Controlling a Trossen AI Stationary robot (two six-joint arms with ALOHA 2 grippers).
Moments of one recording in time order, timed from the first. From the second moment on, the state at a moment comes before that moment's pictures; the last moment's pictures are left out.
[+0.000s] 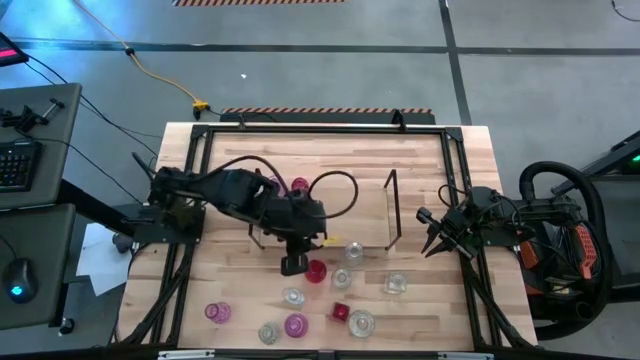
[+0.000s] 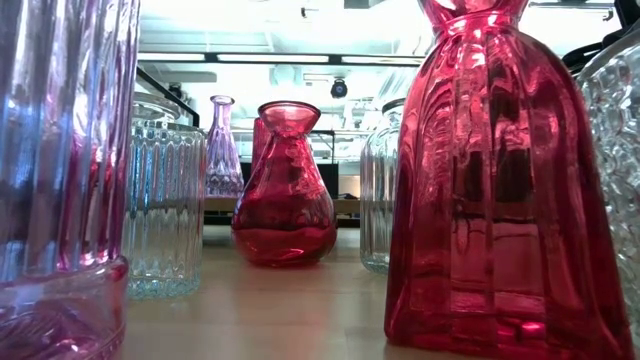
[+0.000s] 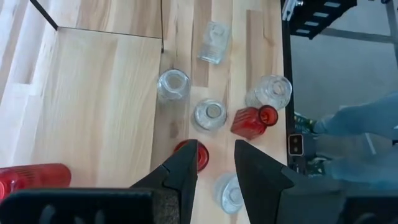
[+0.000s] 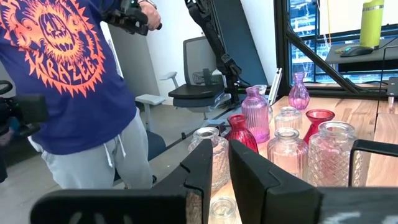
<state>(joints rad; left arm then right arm) -0.30 1.90 2.32 -1.38 -0.08 -0.36 0.05 0.04 0.01 0.07 -0.71 0.18</state>
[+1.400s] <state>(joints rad) -0.63 1.91 2.18 -1.40 -0.09 -0.82 0.05 0.04 0.01 0.07 -0.71 0.18</state>
